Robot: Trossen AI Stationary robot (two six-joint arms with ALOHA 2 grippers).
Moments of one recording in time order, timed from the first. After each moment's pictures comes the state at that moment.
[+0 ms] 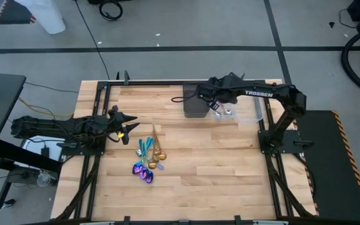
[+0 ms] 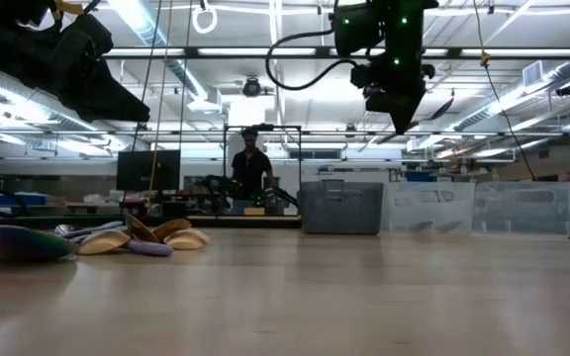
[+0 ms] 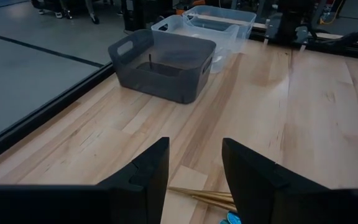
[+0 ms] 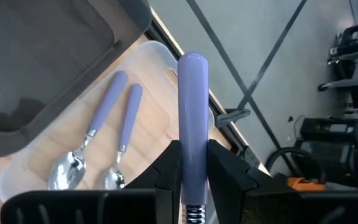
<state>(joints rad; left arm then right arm) -0.02 0.44 0.27 -0.17 -0.43 -0.19 -0.31 1.67 1.48 -1.31 0.72 0.39</state>
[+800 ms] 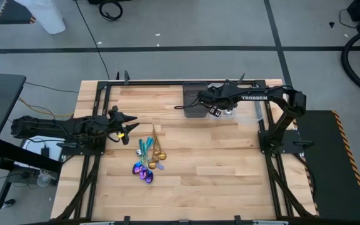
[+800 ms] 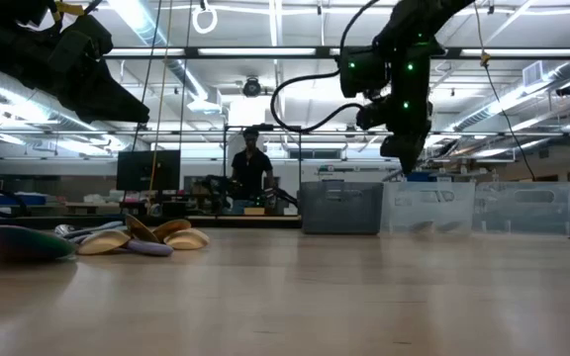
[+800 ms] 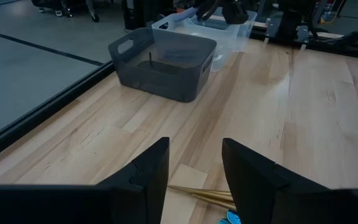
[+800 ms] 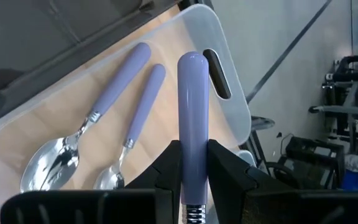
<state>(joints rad) -0.02 0.44 0.27 -0.18 -0.43 -0.20 -0.34 1.67 1.21 -1.02 0.71 0.19</state>
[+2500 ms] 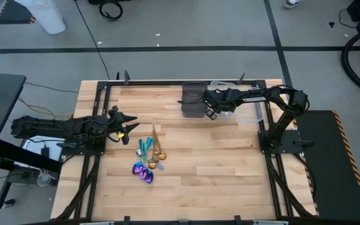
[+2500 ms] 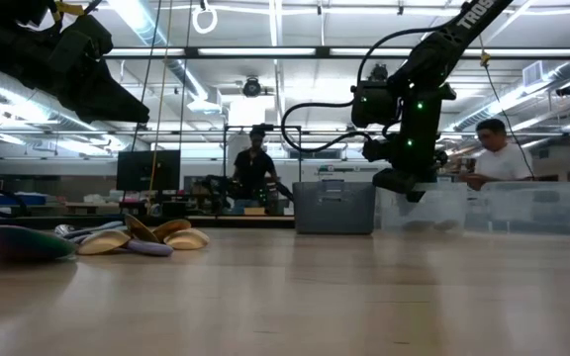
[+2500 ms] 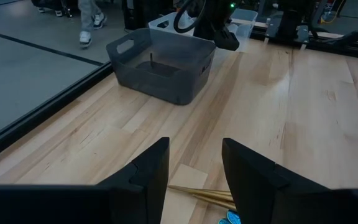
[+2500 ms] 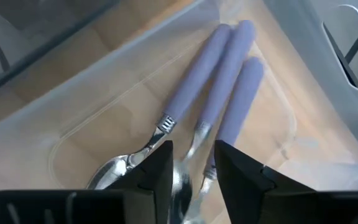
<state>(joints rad) -0.02 0.44 0.27 -0.18 -0.43 -0.20 -0.43 1.67 0.96 -0.61 0.47 0.29</state>
